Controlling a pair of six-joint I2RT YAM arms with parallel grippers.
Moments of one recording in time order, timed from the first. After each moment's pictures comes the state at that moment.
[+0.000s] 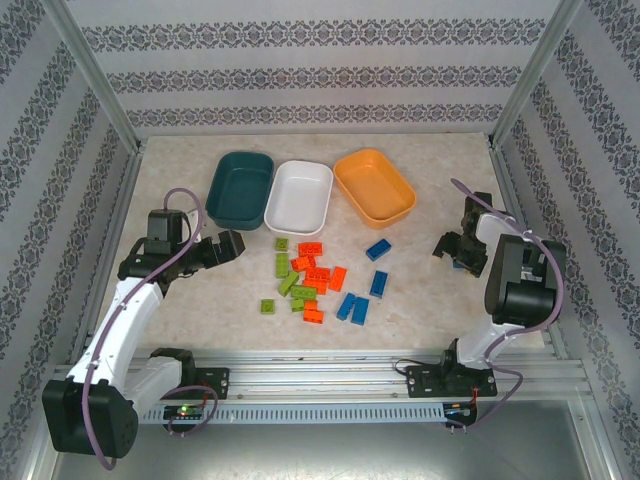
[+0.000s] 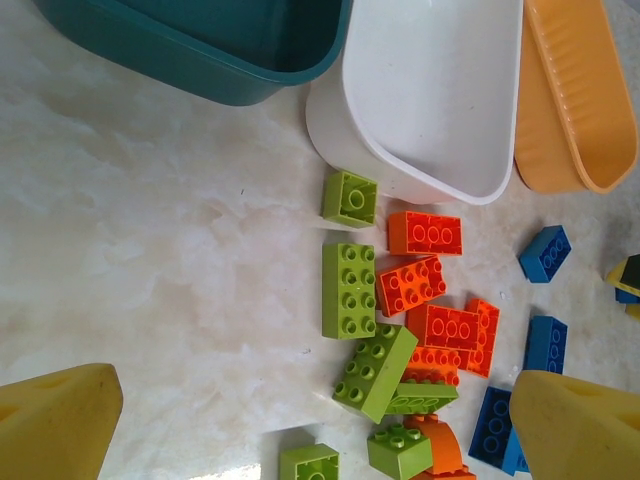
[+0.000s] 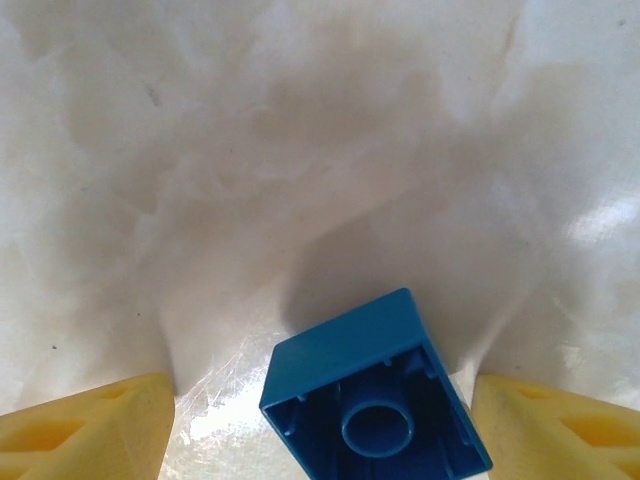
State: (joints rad) left arm -0.03 0.98 0.76 -0.63 0.41 -0.42; right arm -0.22 1.70 0.97 -0.70 -0.03 0.37
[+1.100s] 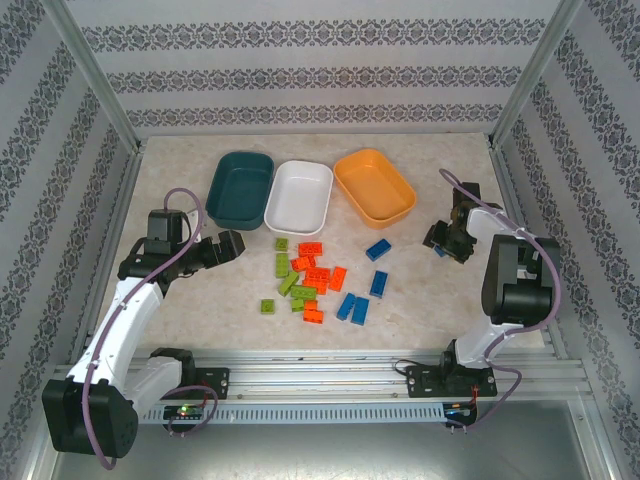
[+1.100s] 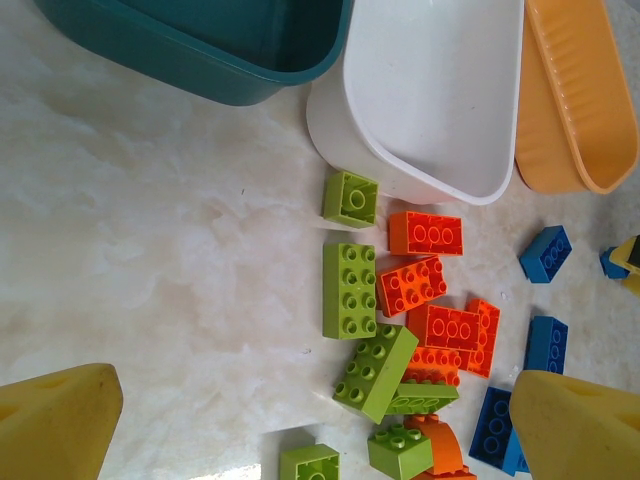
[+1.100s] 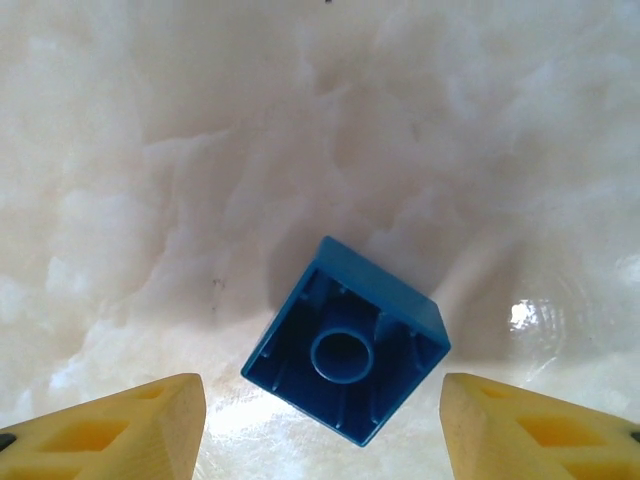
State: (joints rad) left arm -0.03 0.98 0.76 -0.63 0.41 -0.42; right arm -0.13 1.70 1.02 -0.67 -0.08 0.41
